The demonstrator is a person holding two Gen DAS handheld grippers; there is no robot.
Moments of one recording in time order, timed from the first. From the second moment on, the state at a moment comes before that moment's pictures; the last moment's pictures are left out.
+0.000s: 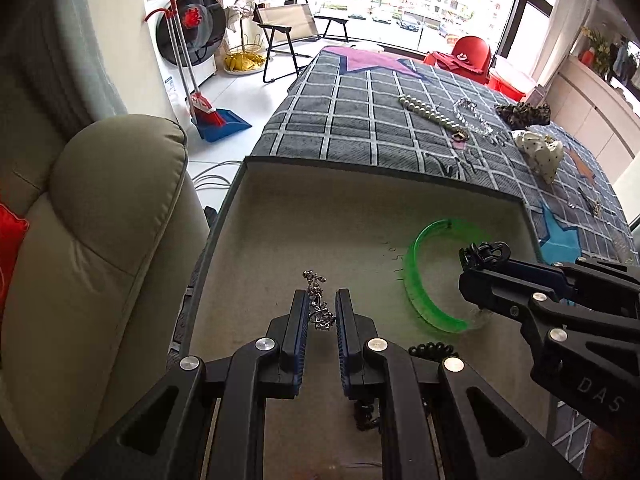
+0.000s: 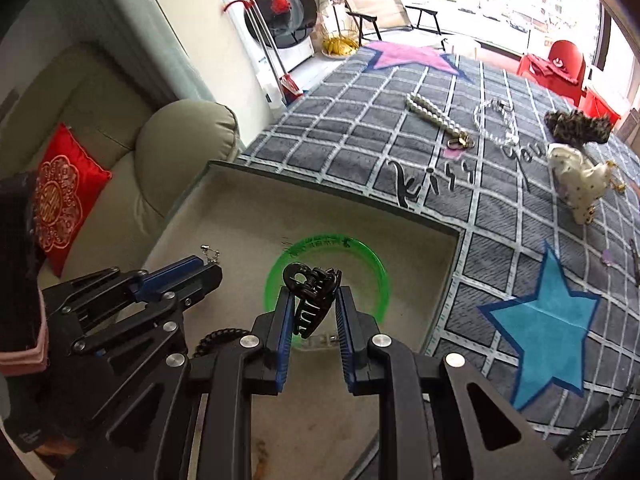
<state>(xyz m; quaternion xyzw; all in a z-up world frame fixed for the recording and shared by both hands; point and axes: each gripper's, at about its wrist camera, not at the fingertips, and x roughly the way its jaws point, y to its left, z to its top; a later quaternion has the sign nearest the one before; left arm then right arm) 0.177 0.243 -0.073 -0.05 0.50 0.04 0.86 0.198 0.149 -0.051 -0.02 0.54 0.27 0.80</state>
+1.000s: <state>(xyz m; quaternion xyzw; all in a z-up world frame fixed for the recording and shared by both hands) 0.176 0.237 -0.075 -0.02 0.51 0.07 0.86 0.182 0.115 -0.024 0.04 0.52 0.27 0.81</state>
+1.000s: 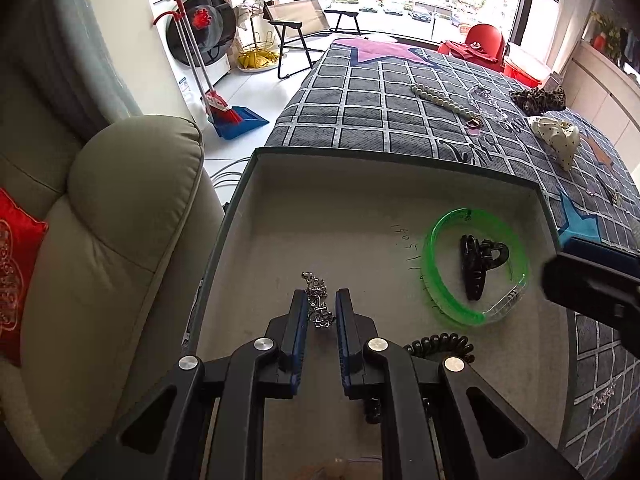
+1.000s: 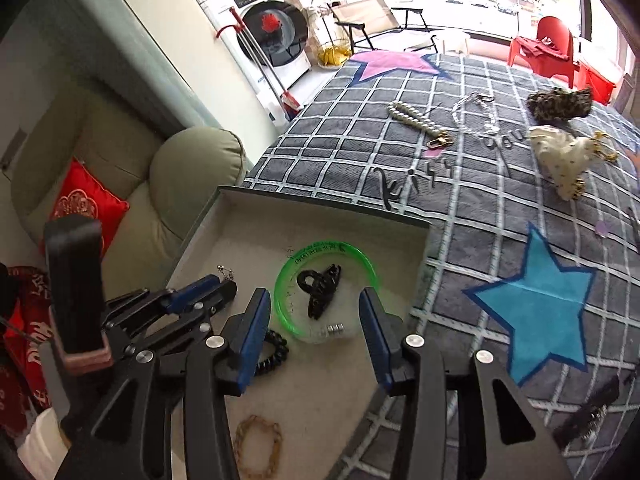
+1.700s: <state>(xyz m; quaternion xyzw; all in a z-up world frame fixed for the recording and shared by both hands) 0.151 0.215 -0.046 0.03 0.47 0.10 0.88 0.118 0.013 -0.013 0.11 0.51 0.22 0.83</state>
